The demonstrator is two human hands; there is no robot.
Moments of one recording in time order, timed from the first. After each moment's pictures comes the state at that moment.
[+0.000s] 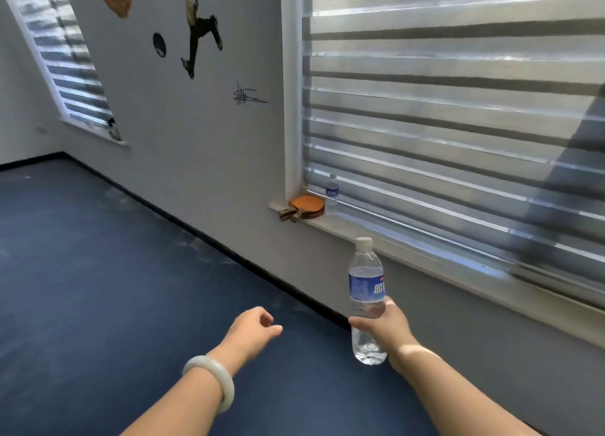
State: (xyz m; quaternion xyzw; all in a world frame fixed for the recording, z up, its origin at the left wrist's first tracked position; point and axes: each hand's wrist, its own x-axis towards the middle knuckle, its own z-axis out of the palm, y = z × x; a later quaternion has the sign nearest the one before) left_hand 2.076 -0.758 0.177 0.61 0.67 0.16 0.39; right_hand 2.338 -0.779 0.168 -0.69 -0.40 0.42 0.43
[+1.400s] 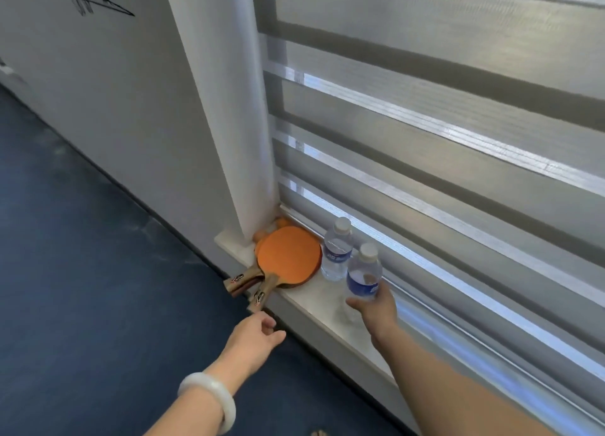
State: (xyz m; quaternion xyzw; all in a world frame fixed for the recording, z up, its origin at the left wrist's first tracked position) left_hand 2.227 -0.147 0.060 0.51 0.72 0.07 0.47; right_hand 2.463 -0.115 0.010 -0.75 -0.31 0.43 0.39
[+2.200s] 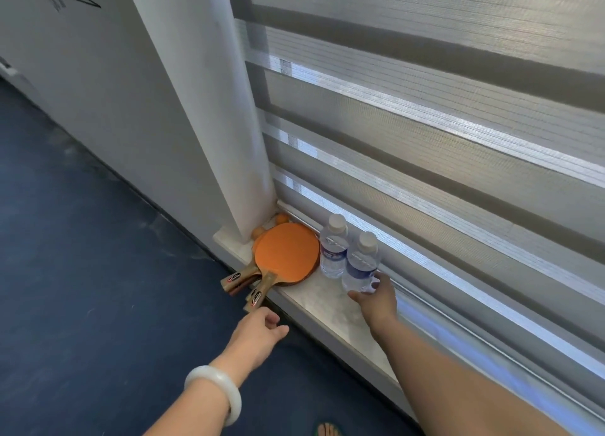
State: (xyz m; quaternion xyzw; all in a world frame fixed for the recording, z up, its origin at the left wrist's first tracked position) left_hand 2.248 -0.133 0.056 0.50 0.73 0.06 0.46; right_hand 2.477 -0.090 -0.019 -0.77 -0.30 0.44 0.34
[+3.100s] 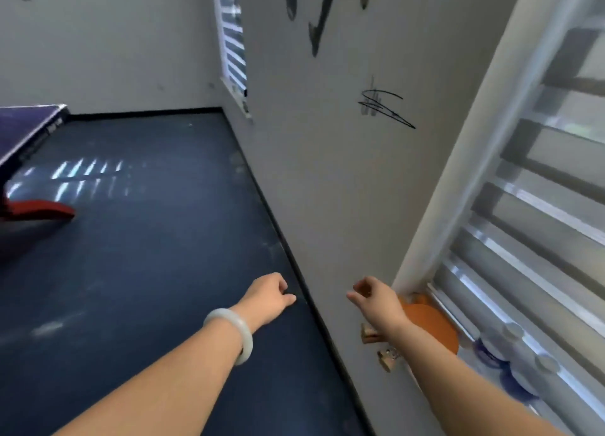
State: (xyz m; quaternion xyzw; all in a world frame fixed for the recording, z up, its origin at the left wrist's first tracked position) left_hand 1.997 -0.201 0.186 0.44 0.81 0.23 0.32; right_hand 2.200 -0.102 0.171 -0.56 -0.73 0.36 0.15
